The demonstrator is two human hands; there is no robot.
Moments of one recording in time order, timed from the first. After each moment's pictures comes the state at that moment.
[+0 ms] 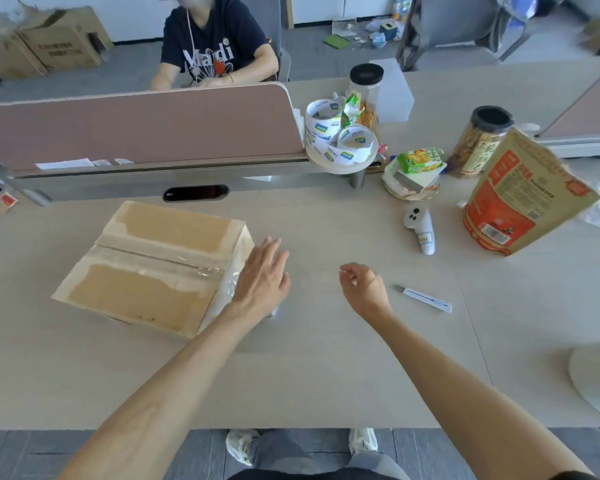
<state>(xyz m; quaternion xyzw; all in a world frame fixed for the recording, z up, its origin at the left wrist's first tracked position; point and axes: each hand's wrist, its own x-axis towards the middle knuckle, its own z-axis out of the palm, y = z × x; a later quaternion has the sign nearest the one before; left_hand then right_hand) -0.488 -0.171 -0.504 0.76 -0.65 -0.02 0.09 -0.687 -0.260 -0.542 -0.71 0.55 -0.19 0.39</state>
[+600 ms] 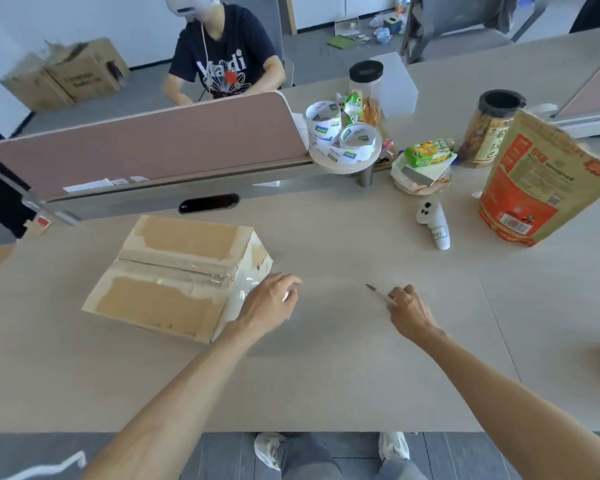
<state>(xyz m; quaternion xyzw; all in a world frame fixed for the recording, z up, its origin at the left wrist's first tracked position) -0.499 -0.147 -0.495 0.77 -0.60 -0.15 0.14 -0.757 -0.270 -0.593 -0.77 0.56 0.01 0.31</state>
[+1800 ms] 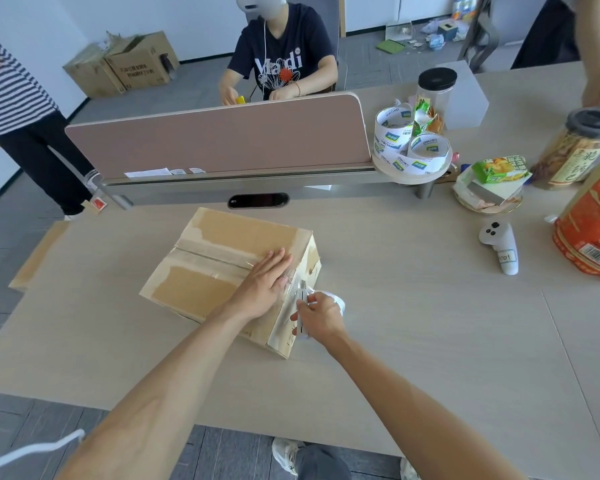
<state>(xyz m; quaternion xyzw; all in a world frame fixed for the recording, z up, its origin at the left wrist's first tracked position) -0.368 -0.113 -0.494 0.78 -0.56 -0.21 0.15 -0.524 -0.157 -0.520 -0.54 0.49 -0.07 0.68</state>
